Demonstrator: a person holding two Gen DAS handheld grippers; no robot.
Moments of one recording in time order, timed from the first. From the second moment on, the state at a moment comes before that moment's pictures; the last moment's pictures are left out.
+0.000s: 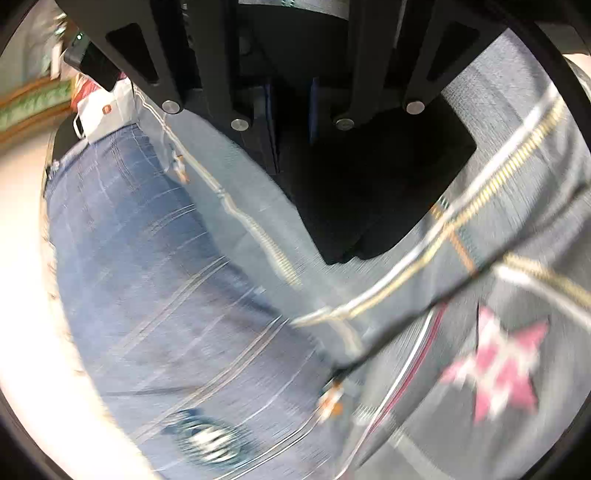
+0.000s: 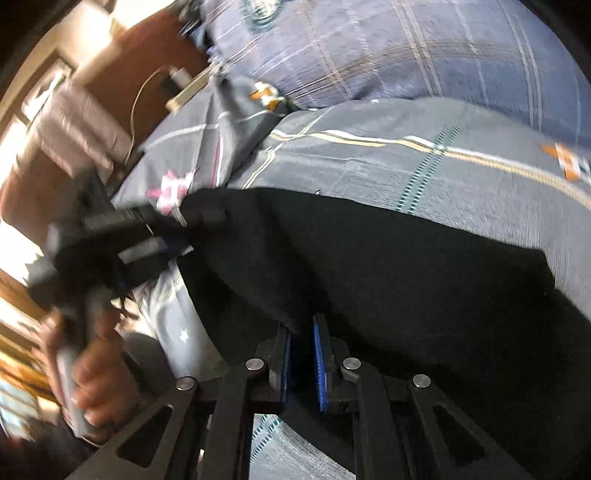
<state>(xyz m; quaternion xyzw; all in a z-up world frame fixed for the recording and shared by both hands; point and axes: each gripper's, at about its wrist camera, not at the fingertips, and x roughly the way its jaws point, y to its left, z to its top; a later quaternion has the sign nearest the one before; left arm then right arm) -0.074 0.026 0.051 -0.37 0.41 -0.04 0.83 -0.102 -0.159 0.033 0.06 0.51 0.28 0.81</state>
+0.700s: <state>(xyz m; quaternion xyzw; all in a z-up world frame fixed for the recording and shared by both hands) -0.109 0.045 0.011 -0.34 0.46 0.08 0.82 -0.139 -0.125 0.029 -0.08 0.51 0.32 0.80</state>
